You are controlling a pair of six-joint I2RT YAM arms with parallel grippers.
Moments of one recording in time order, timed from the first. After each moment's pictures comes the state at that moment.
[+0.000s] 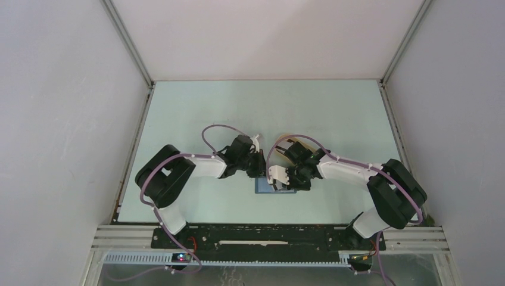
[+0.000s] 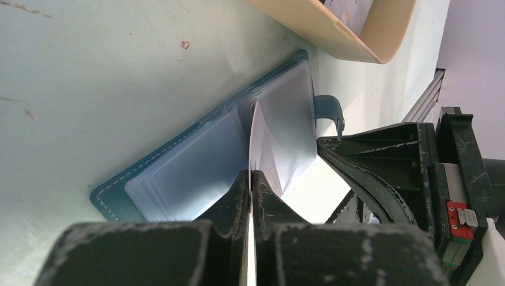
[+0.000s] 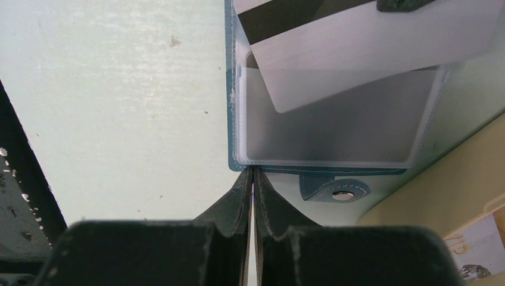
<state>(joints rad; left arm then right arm) -0.70 1.73 0.76 0.22 0.42 -0.78 0.73 1.52 0.82 -0.60 -0.27 -0.85</state>
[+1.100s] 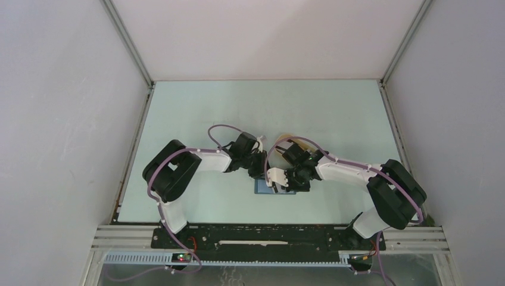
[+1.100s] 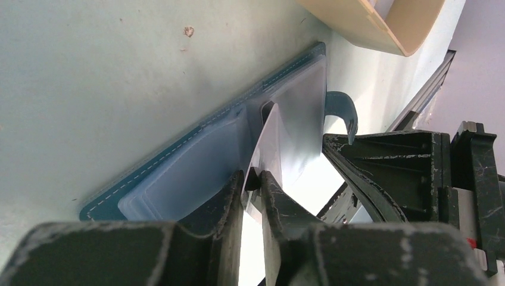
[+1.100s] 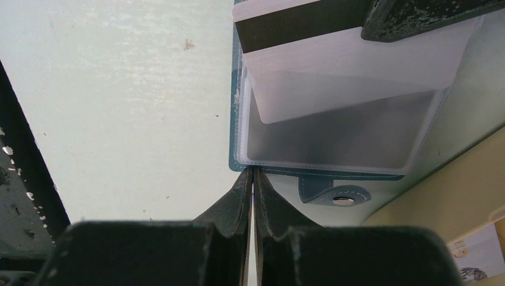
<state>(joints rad) -0.70 1.82 0.86 0.08 0.51 -0.77 0.76 1.52 0.82 -0.61 -0.25 -0.85</state>
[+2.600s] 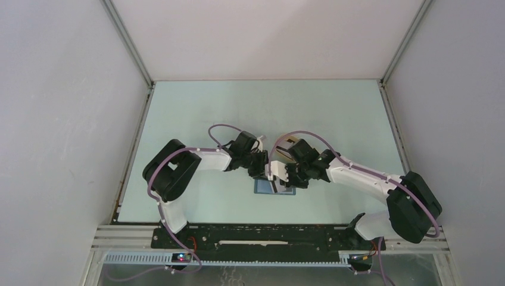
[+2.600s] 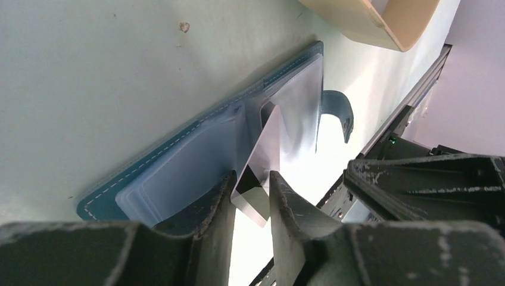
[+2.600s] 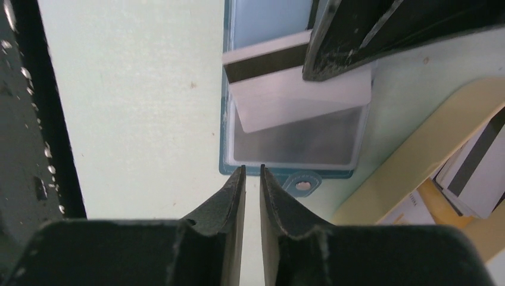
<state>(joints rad) -0.68 1.82 0.88 0.04 0.54 -0.76 0.75 1.38 0.82 -0.59 -0.32 -0.81</state>
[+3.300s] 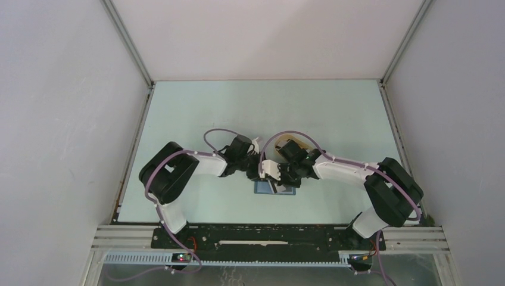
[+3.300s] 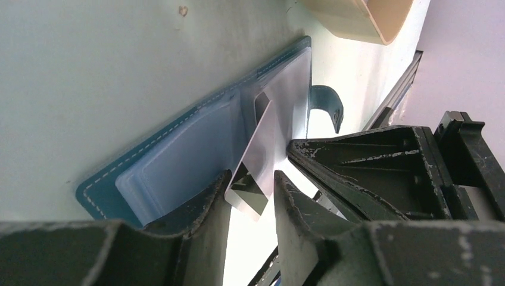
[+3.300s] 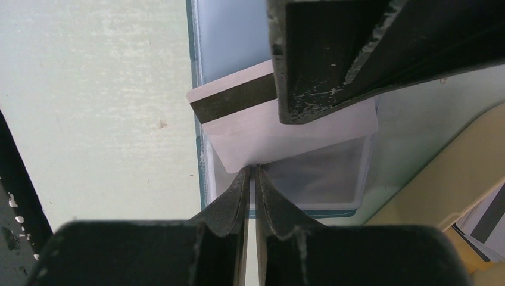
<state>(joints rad) -0.67 1.79 0.78 0.20 0.56 -0.82 0.78 1.55 0.85 -0.46 -0.30 -0.73</state>
